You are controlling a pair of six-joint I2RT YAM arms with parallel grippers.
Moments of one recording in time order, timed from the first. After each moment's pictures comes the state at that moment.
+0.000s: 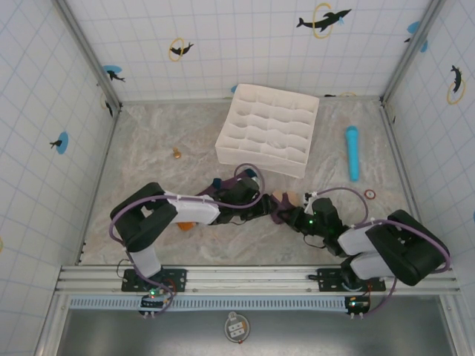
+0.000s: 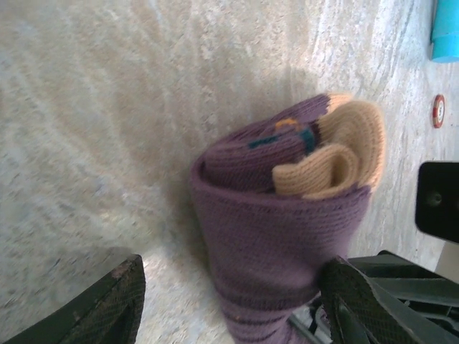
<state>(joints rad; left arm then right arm) -0.98 1.78 0.82 0.20 0.19 -1.07 0.59 1.39 0.05 0.76 -0.38 1.13</state>
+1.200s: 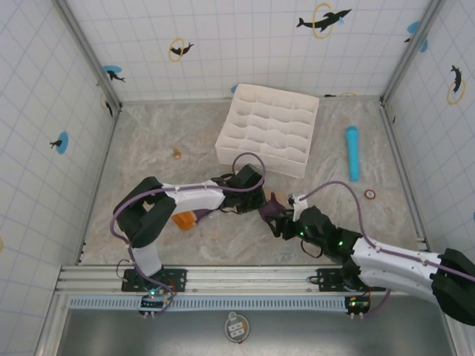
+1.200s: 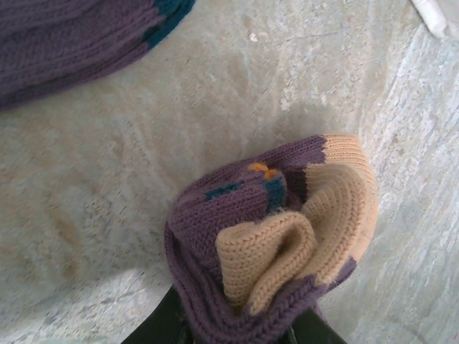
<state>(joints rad) -0.92 1.80 1.02 -0.22 0.17 -1.06 1.02 0.87 0.19 0.17 0.16 0.58</state>
